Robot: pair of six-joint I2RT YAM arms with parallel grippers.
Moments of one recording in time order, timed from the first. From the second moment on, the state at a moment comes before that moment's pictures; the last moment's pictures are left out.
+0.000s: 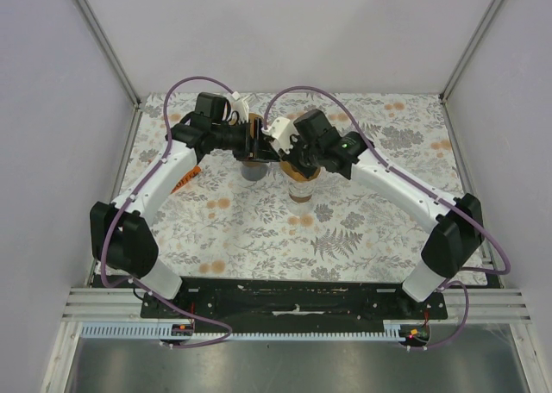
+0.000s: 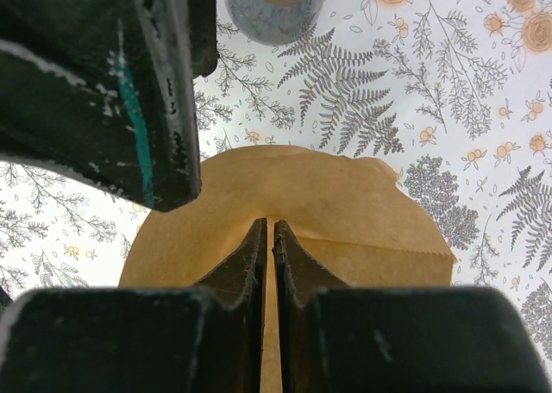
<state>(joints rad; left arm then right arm) -0.36 1.58 1.42 -0.57 0.76 -0.35 0.73 1.65 1.53 -0.68 -0.08 -0.32</state>
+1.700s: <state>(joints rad) 0.12 1.34 1.26 -0.46 -0.01 -0.08 -0.14 1.12 0.97 -0.25 -0.24 0.24</state>
